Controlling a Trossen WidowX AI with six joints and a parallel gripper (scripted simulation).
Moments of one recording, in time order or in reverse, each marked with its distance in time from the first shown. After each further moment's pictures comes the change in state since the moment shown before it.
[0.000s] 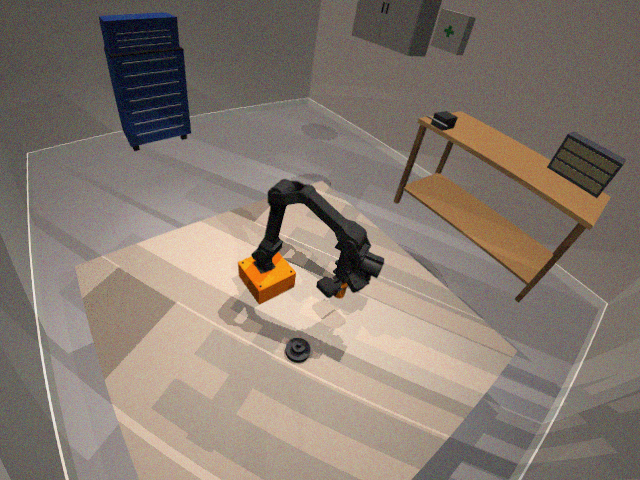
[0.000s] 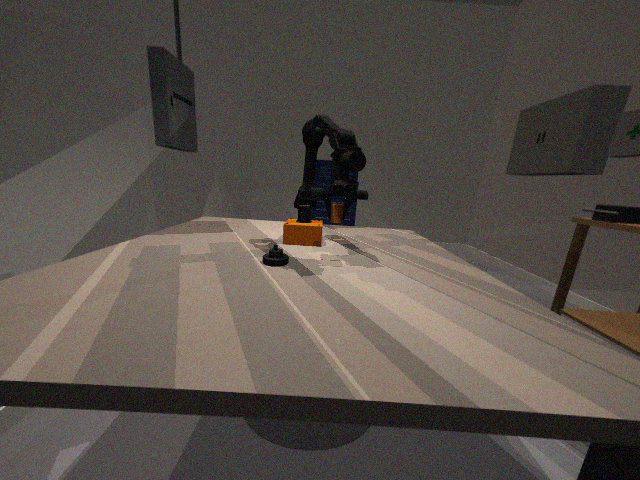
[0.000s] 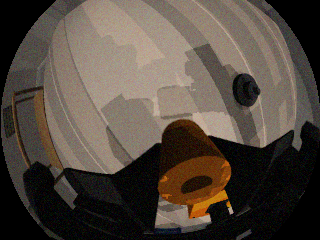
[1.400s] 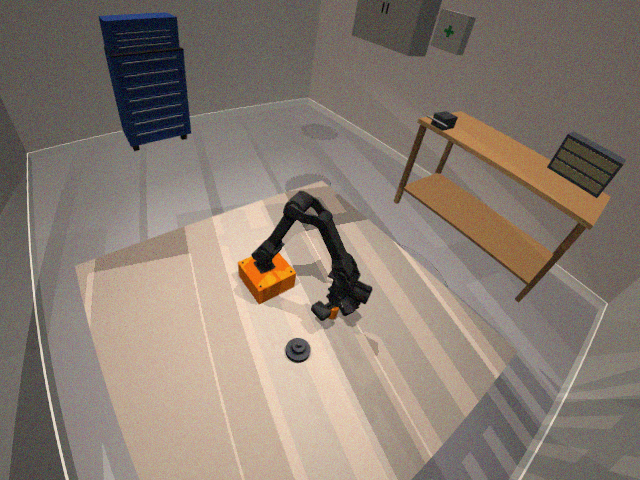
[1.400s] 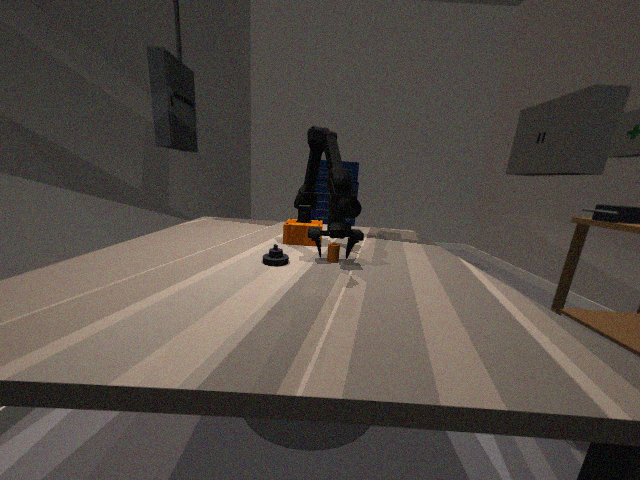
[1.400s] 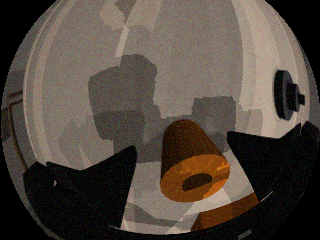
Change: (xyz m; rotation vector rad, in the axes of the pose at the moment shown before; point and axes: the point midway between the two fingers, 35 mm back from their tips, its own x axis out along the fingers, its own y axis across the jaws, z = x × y) arm 0.135 -0.001 -0.002 0.001 0.005 -0.001
